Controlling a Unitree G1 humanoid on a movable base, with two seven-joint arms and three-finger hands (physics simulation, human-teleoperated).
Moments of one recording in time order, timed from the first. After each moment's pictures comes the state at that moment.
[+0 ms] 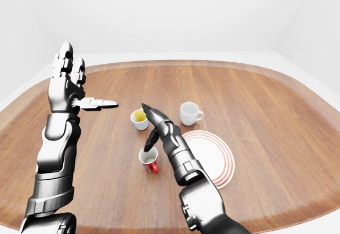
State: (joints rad) left arm -0.47 0.19 0.16 -0.08 -0.08 0.09 -0.01; right arm -0.79 0.10 0.13 0.86 -0.73 0.09 0.24
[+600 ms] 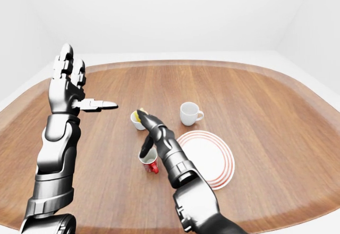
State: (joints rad) left arm -0.46 0.19 0.16 -0.08 -0.08 0.09 -0.01; right arm -0.81 0.15 0.14 0.97 -0.75 0.09 0.21
